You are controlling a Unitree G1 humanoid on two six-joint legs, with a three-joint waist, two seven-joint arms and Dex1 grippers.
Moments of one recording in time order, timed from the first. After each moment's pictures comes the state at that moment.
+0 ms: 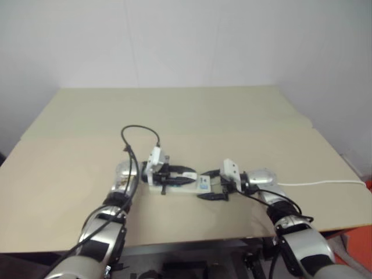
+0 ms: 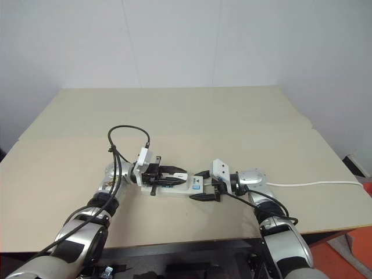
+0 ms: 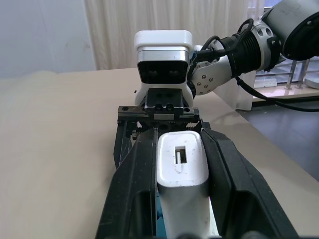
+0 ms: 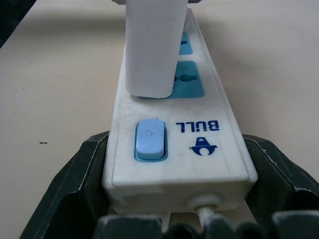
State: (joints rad) left arm -0.82 0.27 -0.10 0.95 -0.36 -0.37 -1.61; right arm -0.74 -0.35 0.16 0.88 0.12 -0.37 1.37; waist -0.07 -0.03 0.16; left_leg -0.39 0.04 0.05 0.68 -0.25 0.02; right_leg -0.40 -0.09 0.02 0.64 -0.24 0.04
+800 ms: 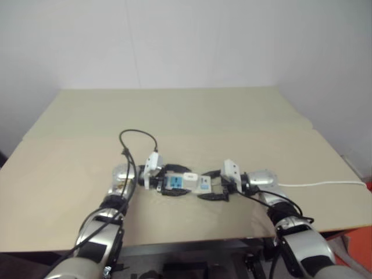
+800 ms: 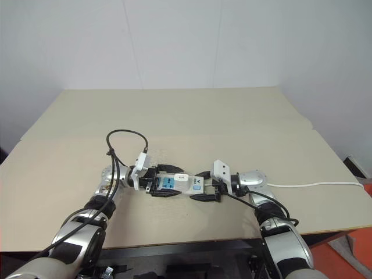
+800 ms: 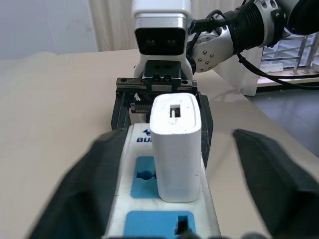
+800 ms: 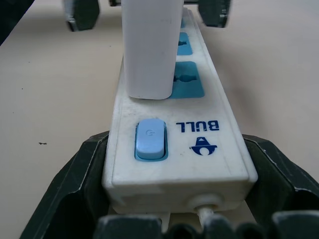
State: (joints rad) left arm -0.81 0.28 -0.06 0.99 -0.30 -0.41 -1.61; right arm -0.73 -0.35 0.16 0.88 0.12 -0.38 1.37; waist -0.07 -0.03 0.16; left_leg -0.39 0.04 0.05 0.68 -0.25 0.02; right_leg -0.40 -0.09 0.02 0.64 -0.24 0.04
